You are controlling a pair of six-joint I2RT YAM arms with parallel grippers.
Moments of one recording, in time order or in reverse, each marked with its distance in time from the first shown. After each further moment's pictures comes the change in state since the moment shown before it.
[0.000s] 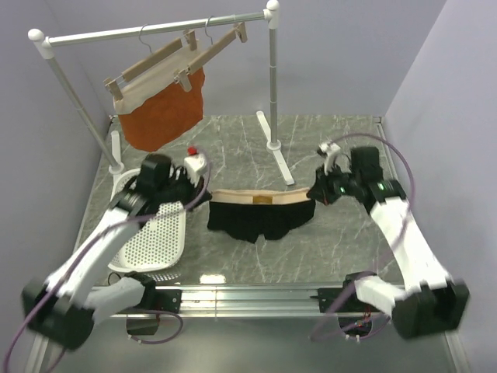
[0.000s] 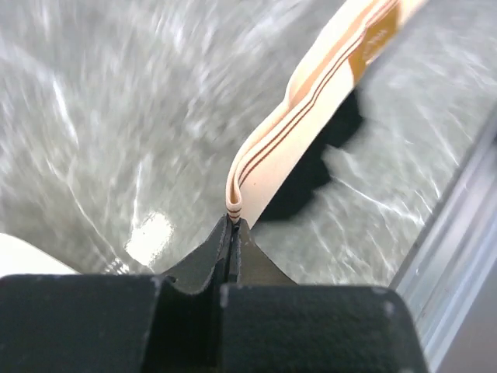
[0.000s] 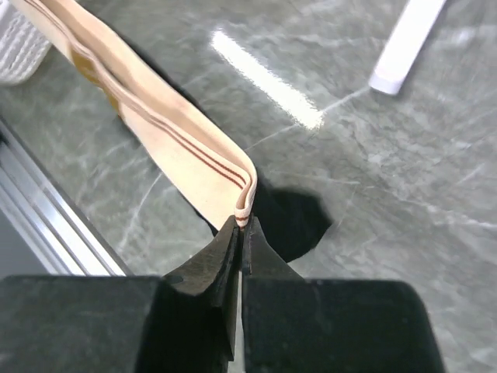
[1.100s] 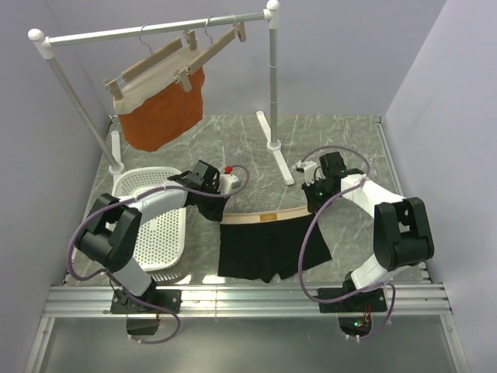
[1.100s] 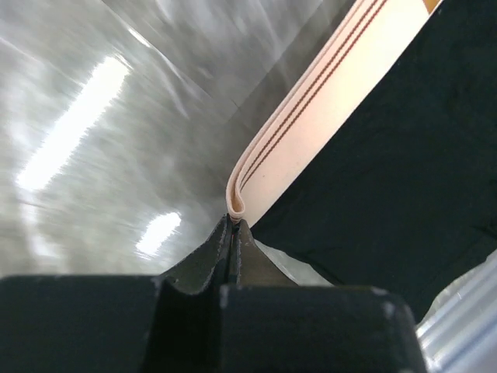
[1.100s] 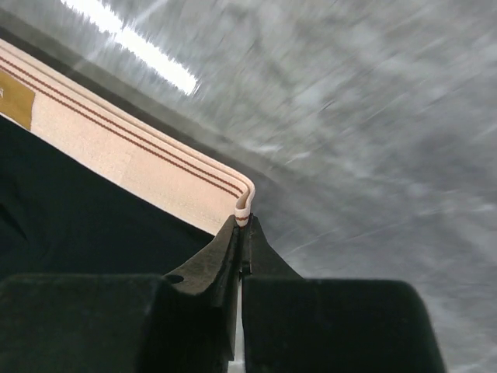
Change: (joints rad) left arm -0.134 0.484 0.004 0.018 -0.159 -0.002; right arm 0.047 0.383 -0.123 0.148 0.305 -0.151
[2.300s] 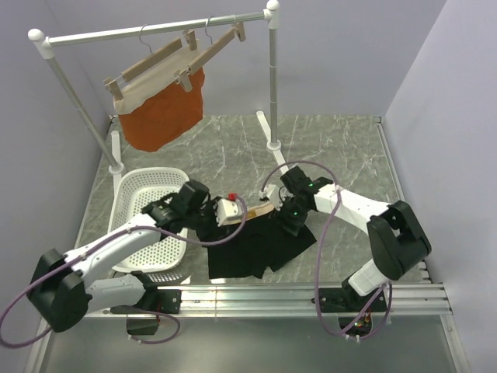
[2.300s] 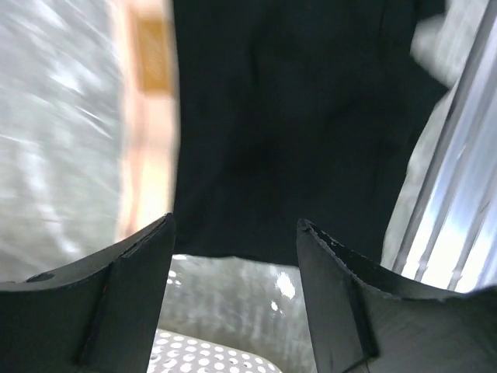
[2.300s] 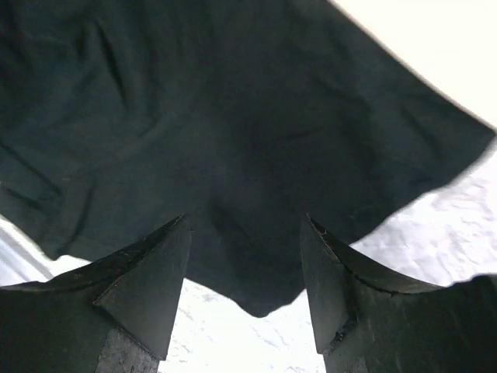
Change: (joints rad) left arm -0.167 -0.488 -0.169 -0.061 0.026 0.303; right arm 0.377 -0.047 0.015 -0.110 0.037 -0.127
